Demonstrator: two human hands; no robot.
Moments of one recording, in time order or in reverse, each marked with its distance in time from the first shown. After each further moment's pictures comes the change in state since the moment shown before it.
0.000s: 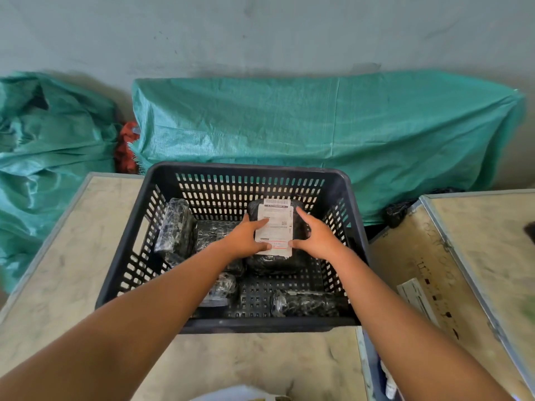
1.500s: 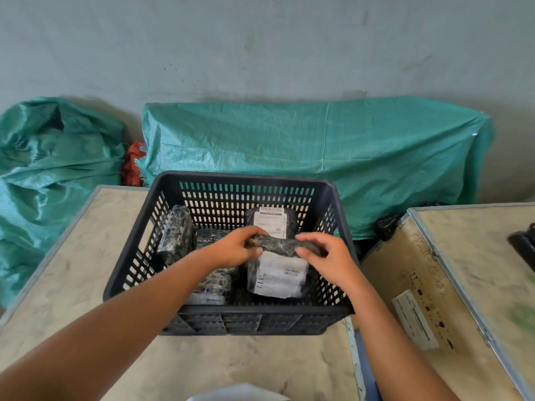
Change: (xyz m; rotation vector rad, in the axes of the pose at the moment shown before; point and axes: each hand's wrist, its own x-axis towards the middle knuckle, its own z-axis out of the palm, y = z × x) left_hand -0.076 0.025 -0.020 -0.230 -0.025 0.234; right_hand -0.099 0.001 -0.017 0.245 0.216 -0.321
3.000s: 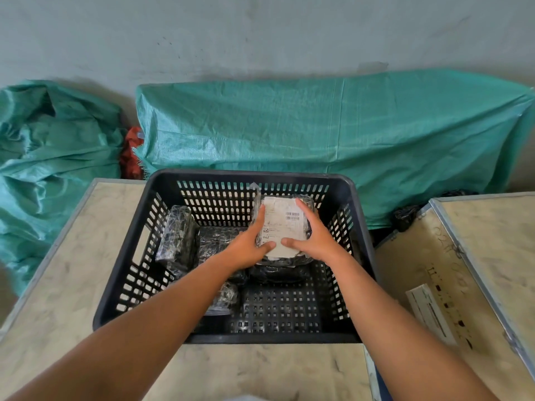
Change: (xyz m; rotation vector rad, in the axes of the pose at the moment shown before) left_hand 0.060 -0.037 0.012 -0.019 0.059 -0.124; right_hand 0.106 0.046 0.043 -0.001 -0.160 0.190
